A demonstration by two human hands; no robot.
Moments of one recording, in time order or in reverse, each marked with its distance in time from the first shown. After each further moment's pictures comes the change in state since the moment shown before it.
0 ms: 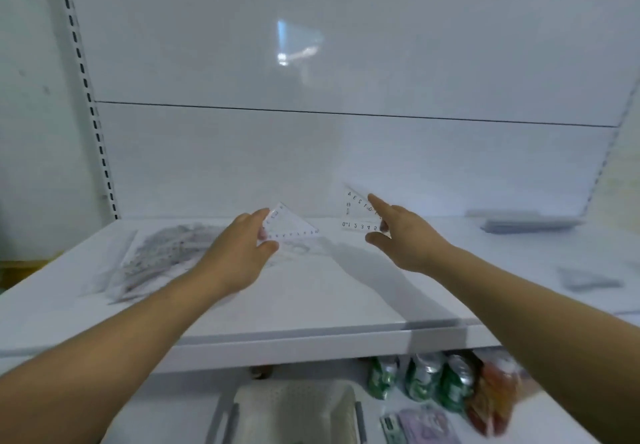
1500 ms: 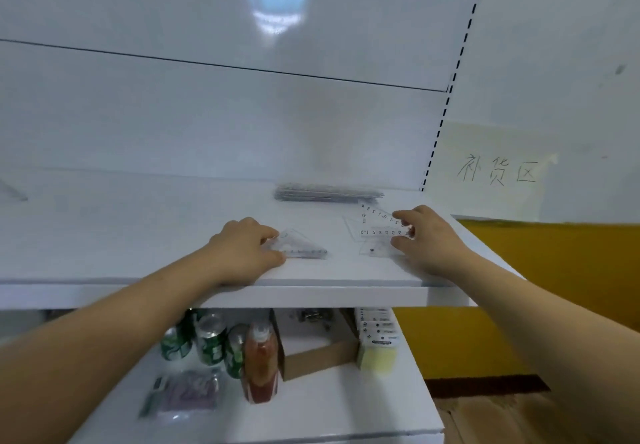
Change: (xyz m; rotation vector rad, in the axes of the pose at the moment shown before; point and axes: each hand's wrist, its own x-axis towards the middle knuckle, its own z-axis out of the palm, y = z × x) left_hand 0.029 0.368 0.302 0.194 -0.357 -0.072; right_hand -0.131 0.473 -0.145 0.010 -0.005 0.146
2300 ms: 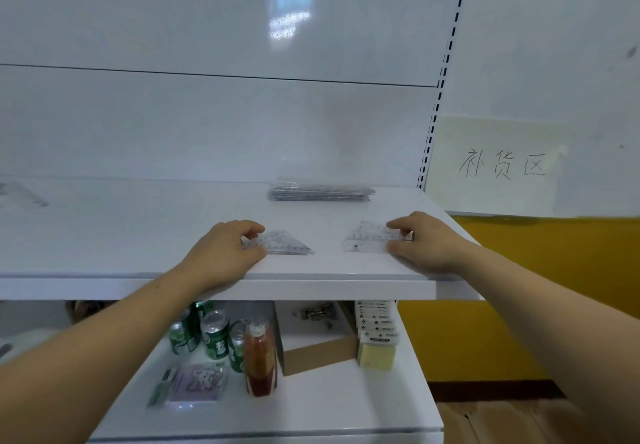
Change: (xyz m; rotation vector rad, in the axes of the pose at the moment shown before) left_hand -0.008 0.003 0.021 -0.166 0.249 -0.057; right_hand -0.008 0.033 -0.019 -0.005 -0.194 -0.072
